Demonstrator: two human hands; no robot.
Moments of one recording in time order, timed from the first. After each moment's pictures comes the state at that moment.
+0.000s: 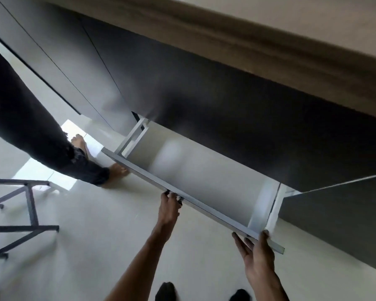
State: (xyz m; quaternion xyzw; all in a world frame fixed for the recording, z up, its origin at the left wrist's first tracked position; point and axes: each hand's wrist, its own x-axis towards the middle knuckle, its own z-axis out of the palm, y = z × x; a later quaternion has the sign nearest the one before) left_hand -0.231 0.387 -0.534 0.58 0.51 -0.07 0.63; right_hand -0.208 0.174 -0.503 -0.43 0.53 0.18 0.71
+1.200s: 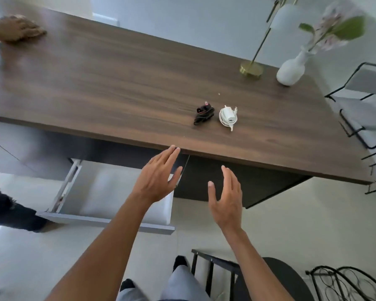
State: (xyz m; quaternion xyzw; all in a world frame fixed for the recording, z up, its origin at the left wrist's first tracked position) left_hand -0.241 0.240 -0.127 0.96 -0.15 0.07 0.24; right_hand -0.286 0.023 -0.146 -0.95 0.05 -0.12 0.27
